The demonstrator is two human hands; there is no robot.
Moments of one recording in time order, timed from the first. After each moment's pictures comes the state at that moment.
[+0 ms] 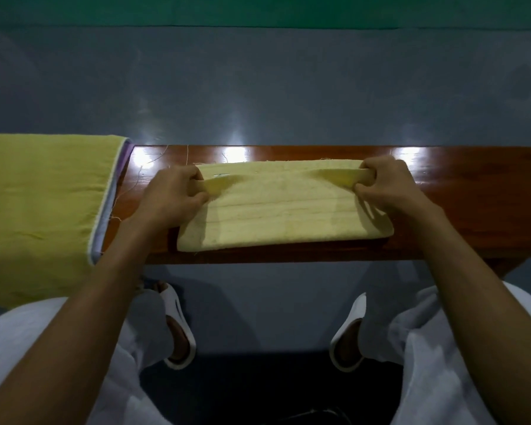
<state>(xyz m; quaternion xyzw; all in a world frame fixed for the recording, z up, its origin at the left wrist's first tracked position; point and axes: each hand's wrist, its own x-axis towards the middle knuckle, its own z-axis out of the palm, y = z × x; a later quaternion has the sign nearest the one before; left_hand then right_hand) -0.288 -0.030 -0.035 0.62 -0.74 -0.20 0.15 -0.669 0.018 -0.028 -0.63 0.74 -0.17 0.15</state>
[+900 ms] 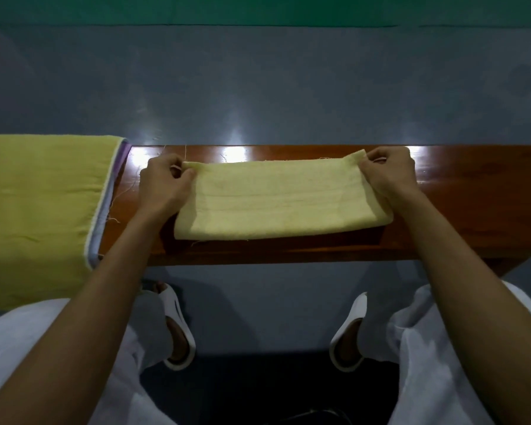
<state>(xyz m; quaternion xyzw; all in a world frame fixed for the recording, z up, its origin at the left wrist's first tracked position) -0.288 -0.053 -0.055 0.67 -0.62 -0.23 0.32 -0.671 -0.006 -0.040 -0.46 0.79 -0.35 0.20</state>
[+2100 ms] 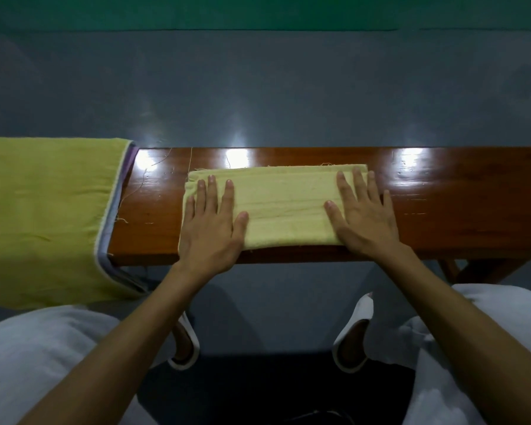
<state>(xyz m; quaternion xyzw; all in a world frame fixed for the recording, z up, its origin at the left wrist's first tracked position) -0.330 0.027 -0.088 0.61 -0.78 -0.08 0.07 -0.626 0.054 -0.081 -0.65 0.75 -0.03 0.07</state>
